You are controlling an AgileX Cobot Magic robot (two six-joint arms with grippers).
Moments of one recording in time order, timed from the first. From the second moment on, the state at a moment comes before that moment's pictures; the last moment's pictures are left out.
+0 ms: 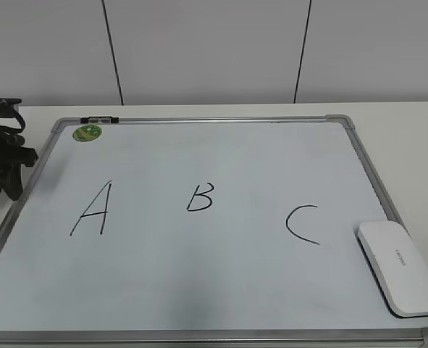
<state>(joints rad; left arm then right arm) 0.03 2.09 -1.47 -0.03 0.95 0.05 -0.04 -0.02 -0.49 0.09 1.14 -0.08</state>
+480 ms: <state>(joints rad) 0.03 2.14 -1.48 -0.05 0.94 0.06 -0.04 -0.02 -0.49 0.09 1.14 -0.08</state>
